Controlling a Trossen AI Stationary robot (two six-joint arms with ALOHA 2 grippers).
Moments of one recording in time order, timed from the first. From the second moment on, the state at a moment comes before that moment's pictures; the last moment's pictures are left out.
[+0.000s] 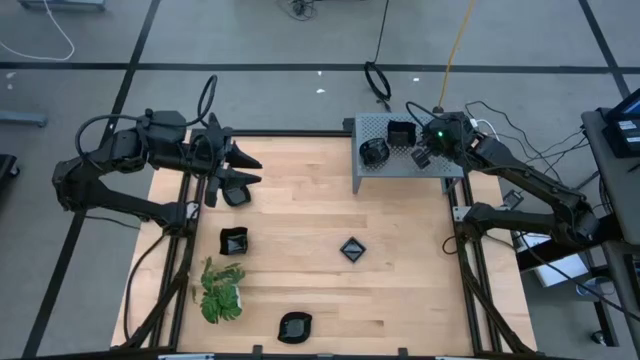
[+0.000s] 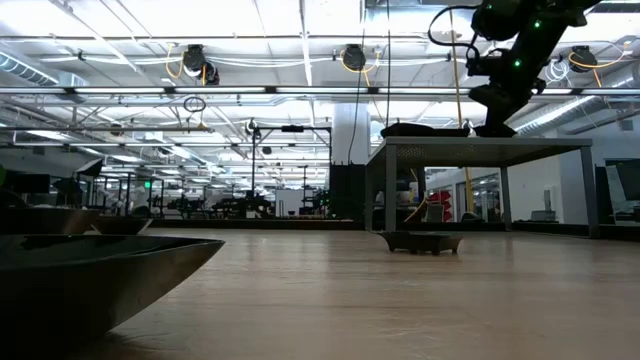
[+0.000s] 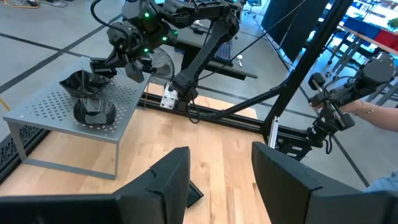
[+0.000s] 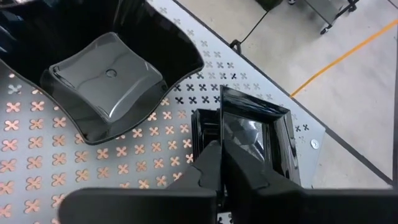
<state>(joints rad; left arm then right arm) 0.11 1.02 1.45 -0.68 0.18 -0.24 -0.73 0.96 0.87 -0.72 0.45 -0.05</state>
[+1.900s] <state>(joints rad) 0.11 1.02 1.45 -0.68 0.18 -0.24 0.21 1.47 0.53 0.16 0.16 0.62</state>
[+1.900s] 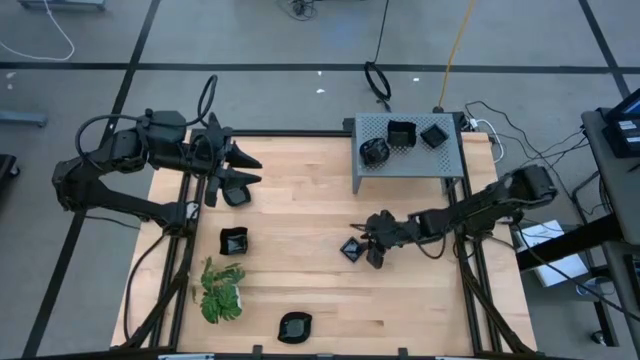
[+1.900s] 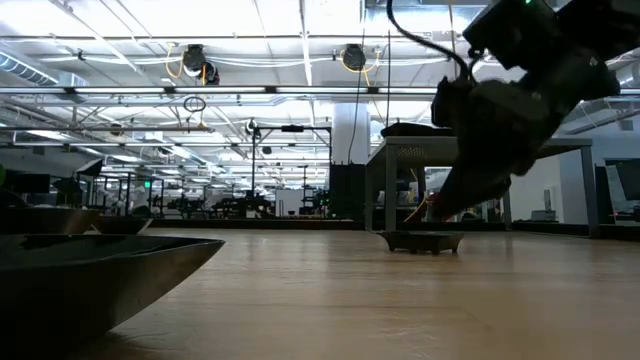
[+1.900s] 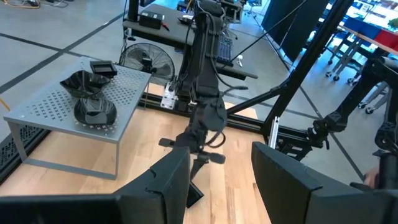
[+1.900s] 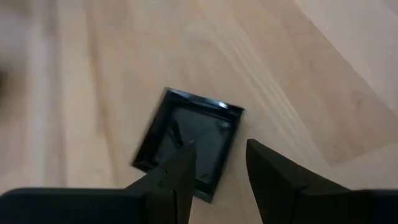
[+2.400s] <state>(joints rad) 0.11 1.02 1.45 -0.68 0.18 -0.24 0.24 1.60 0.53 0.23 0.24 0.70</state>
